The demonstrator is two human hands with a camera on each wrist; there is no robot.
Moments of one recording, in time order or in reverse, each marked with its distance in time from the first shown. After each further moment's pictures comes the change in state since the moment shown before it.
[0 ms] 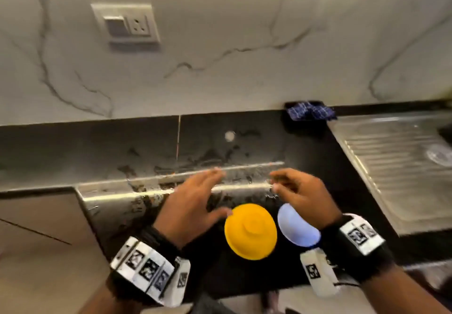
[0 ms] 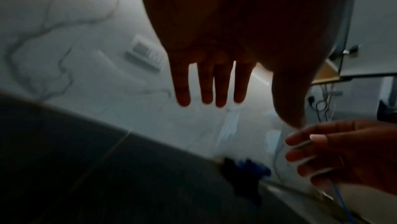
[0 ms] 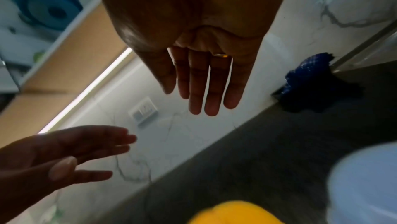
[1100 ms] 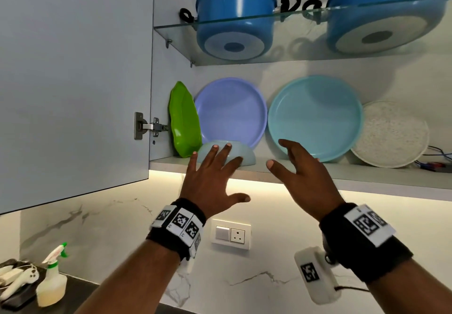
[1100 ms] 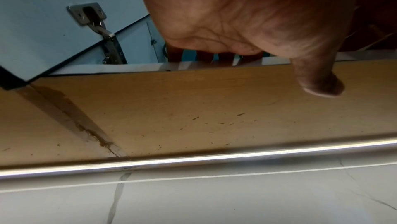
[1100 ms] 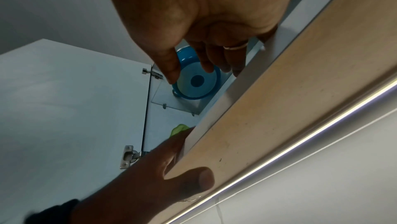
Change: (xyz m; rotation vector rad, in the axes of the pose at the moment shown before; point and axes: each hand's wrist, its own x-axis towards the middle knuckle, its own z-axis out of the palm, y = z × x) left_hand 0.171 -0.015 -0.389 0.869 0.743 -0.125; right_hand 0.213 -0.409 -0.087 0.014 0.356 -0.706
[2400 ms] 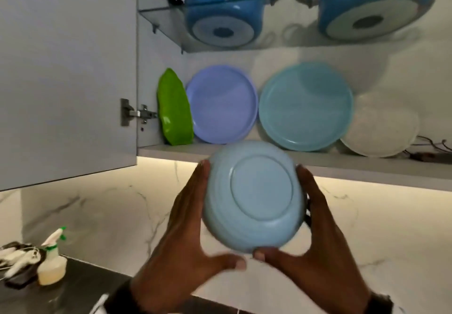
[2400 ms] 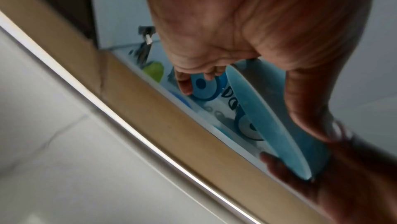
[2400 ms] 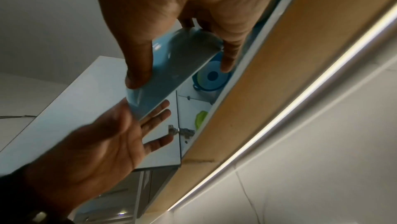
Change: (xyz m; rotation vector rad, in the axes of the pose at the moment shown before) left_hand -0.121 0.068 -0.075 -0.893 0.129 -0.064; right_hand -0.121 0.013 -0.026 0.191 -0.009 -0.210
